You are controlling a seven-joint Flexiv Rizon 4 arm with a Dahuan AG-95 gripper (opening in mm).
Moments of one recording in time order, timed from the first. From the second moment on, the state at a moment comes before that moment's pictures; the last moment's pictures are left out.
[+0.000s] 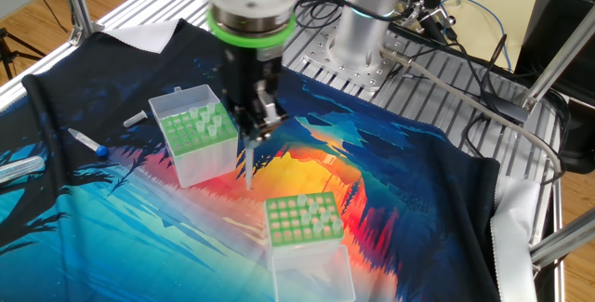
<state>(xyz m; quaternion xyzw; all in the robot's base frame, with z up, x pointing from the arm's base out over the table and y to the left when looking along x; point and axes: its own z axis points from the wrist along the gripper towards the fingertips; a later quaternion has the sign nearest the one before) 0.620 0.035 0.297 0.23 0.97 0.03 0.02</state>
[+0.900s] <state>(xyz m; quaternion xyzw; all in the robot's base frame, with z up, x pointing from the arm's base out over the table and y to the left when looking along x) 0.624 0.024 0.291 0.23 0.97 0.03 0.01</state>
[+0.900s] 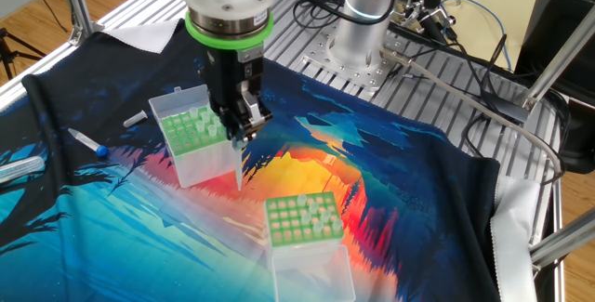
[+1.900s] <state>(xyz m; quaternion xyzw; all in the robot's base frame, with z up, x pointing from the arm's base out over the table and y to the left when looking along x) 0.622 0.024 0.291 0.29 0.96 0.01 0.01</state>
